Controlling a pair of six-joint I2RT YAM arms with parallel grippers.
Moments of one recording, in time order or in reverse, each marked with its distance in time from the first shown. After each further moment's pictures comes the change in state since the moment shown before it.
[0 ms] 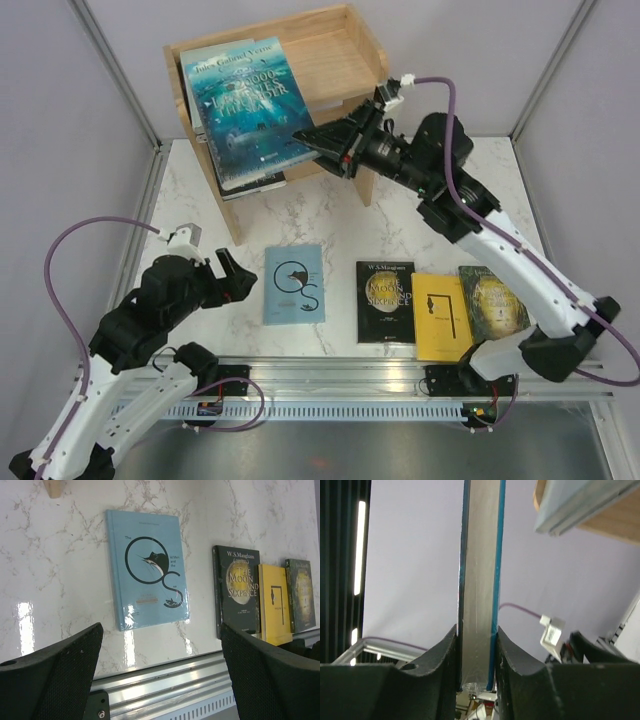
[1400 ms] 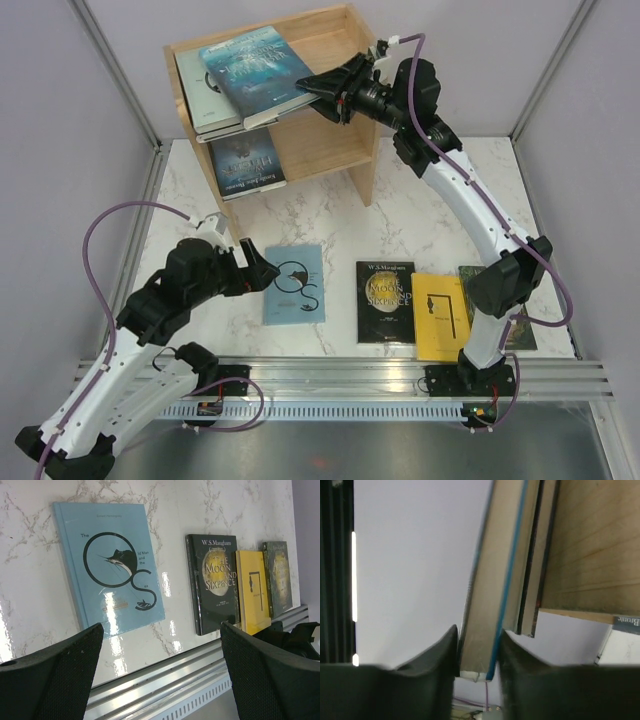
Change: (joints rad) left arm 0.000 0.139 -0.078 0.208 0.167 -0.012; right arm -0.264 0.499 0.436 0.040 -0.216 0.077
